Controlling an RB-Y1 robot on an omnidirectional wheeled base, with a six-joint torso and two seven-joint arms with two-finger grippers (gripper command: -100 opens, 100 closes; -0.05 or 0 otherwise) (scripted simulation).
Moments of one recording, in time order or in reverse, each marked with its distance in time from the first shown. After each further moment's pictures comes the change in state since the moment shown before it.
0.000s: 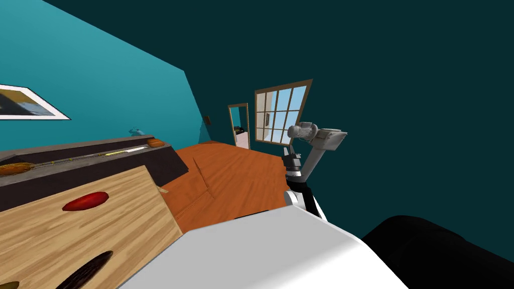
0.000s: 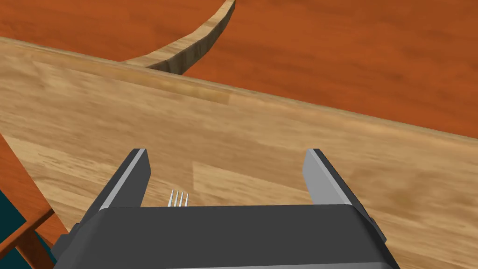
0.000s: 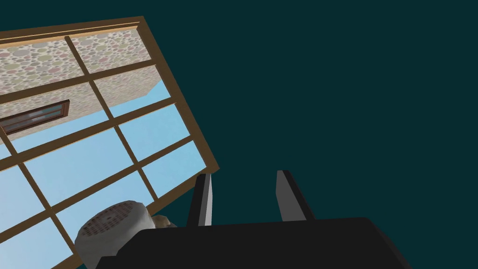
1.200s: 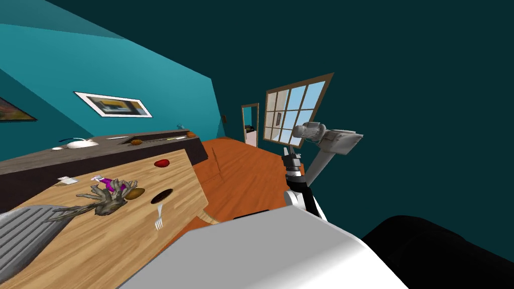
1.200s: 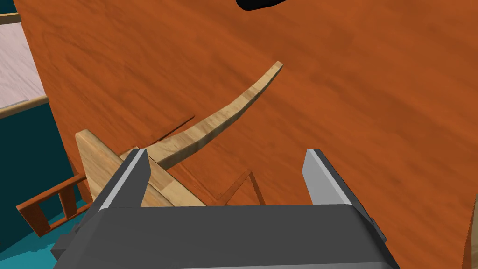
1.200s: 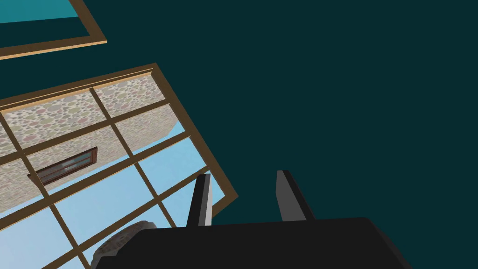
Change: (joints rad) left arm 0.053 -0.169 0.078 -0.302 0.056 0.044 -0.068; right arm 0.000 0.000 0.000 0.000 0.000 0.000 0.000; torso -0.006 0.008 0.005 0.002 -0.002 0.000
